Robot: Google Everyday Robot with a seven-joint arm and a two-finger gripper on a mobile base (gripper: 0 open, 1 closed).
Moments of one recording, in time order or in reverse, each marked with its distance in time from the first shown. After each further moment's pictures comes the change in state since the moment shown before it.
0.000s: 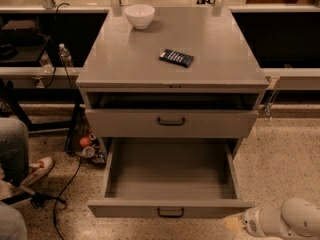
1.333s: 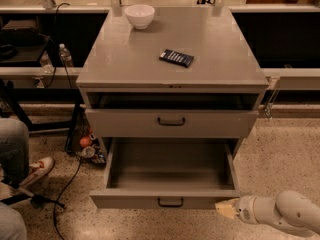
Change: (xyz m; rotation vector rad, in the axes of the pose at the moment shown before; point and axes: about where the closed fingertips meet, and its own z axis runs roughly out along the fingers) arm -0.049 -0.008 0.018 -0.056 -0.142 -0.086
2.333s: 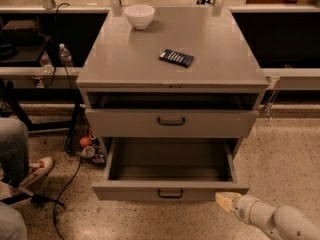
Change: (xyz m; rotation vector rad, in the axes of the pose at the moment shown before) arm -0.035 -0.022 0.001 0.169 -0.276 0.005
